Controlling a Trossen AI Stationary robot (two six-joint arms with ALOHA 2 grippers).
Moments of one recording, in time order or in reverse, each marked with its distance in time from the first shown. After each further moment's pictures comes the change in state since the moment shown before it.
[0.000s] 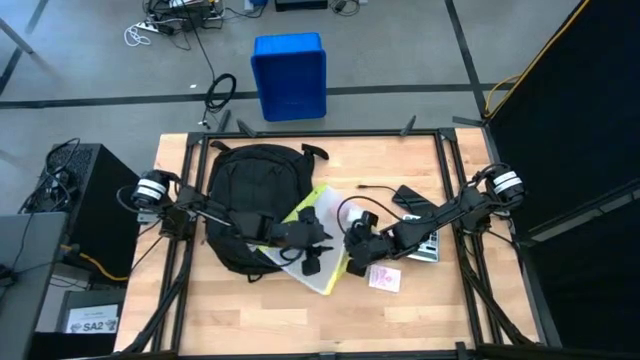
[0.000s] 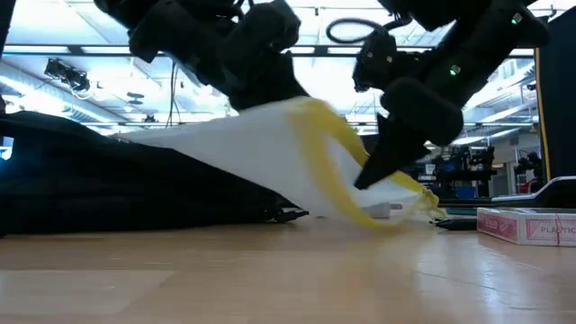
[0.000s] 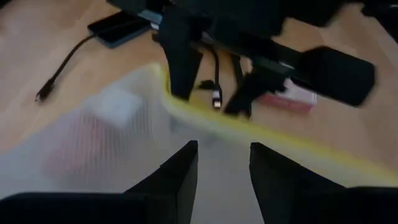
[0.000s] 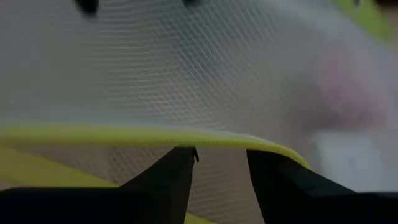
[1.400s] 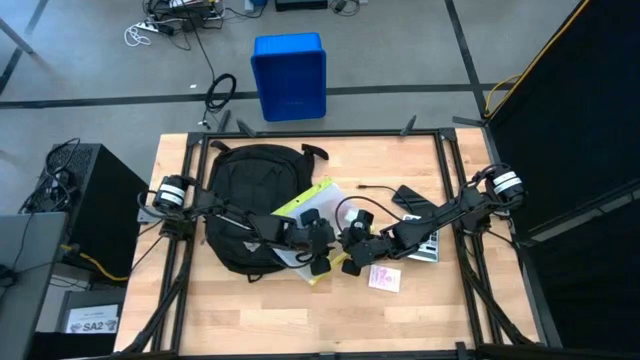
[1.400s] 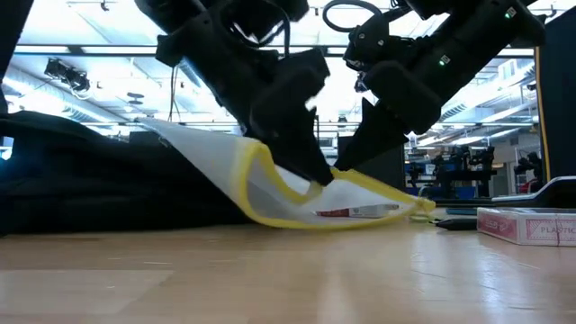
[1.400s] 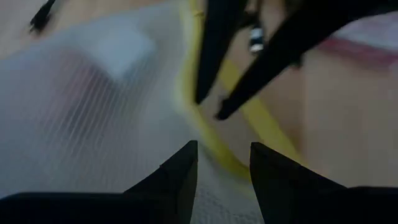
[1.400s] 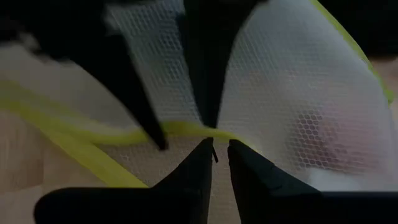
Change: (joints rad) left arm 0.011 0.164 0.195 -0.313 -0.067 -0.105; right arm -0.003 0.000 0.000 0.099 0.061 -0.060
